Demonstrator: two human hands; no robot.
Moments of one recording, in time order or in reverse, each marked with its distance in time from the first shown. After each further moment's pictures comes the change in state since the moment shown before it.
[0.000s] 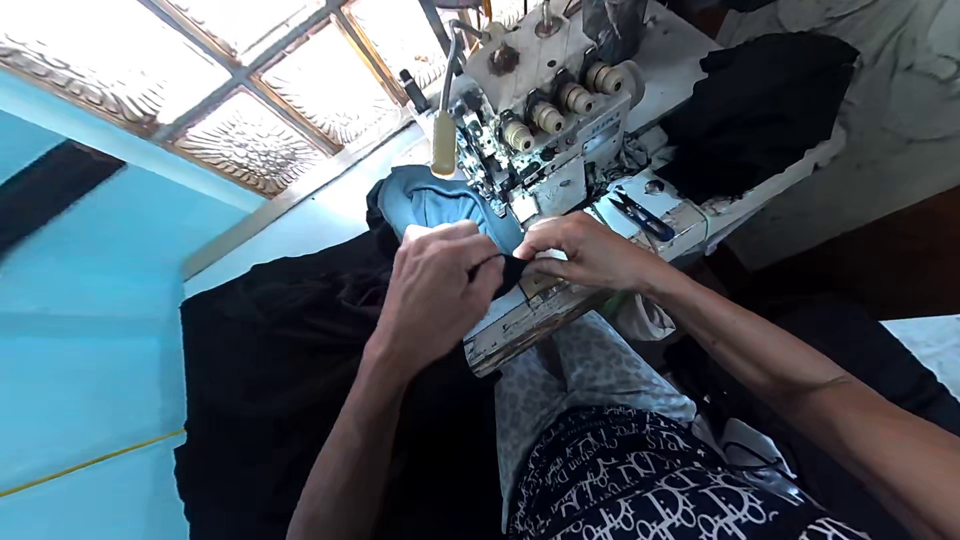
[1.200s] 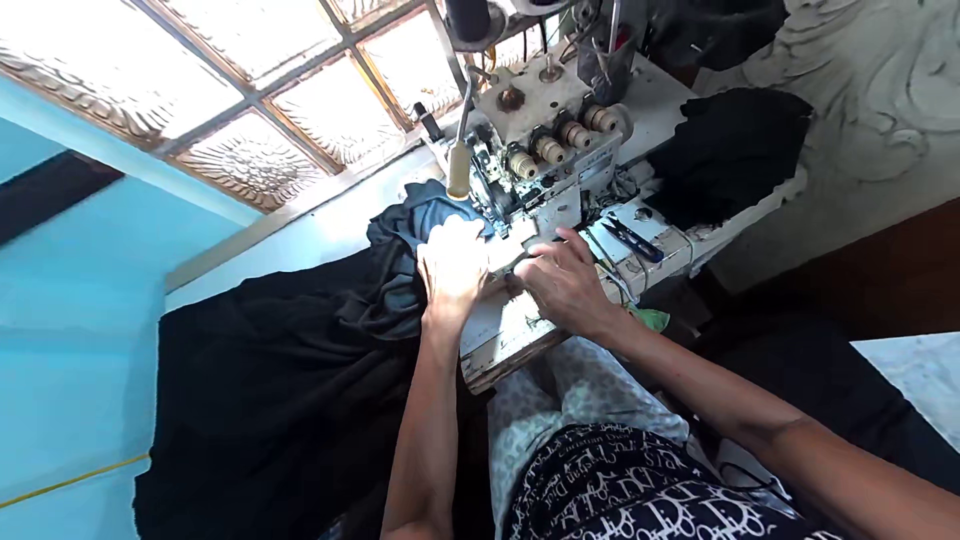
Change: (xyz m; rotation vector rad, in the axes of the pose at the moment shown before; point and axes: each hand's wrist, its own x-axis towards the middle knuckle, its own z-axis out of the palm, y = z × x) left_hand 0.032 -0.057 0.079 0.160 0.167 -0.404; right_hand -0.016 0.002 0.057 -0.809 0.379 -0.023
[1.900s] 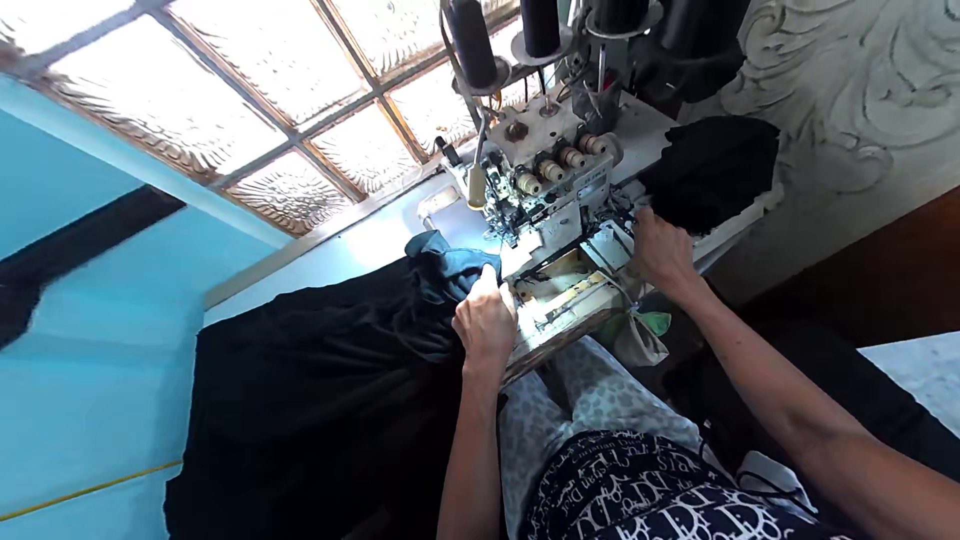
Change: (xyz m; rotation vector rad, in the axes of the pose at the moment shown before) left_hand -0.065 0.043 -0.007 0.006 -0.021 -0.255; right_hand -0.024 0.081 -0.061 -0.210 -0.419 0.862
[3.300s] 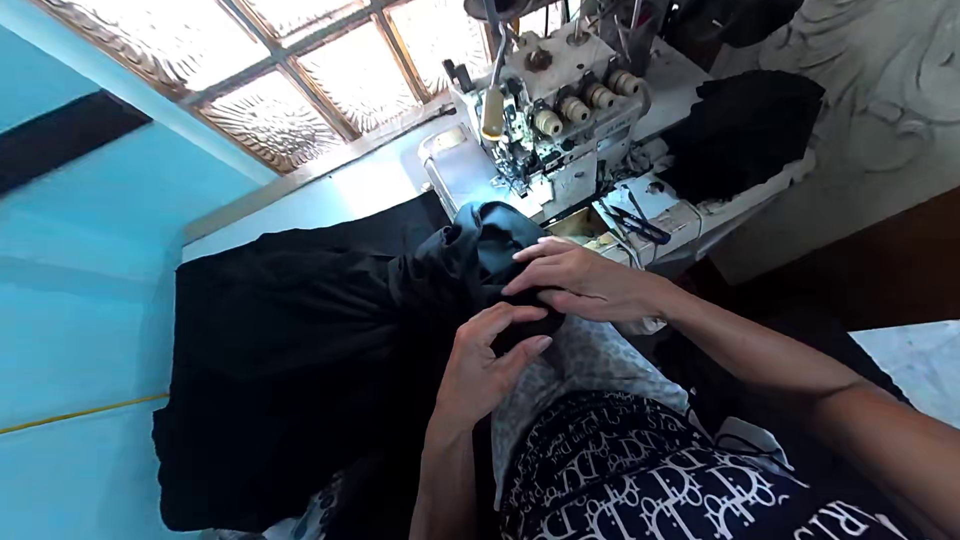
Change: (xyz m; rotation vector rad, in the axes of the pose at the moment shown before) left_hand -0.091 -0.039 -0.041 -0.927 -0.172 0.346; right_hand -0.054 -0.094 -0.014 0.642 -0.403 -1.117
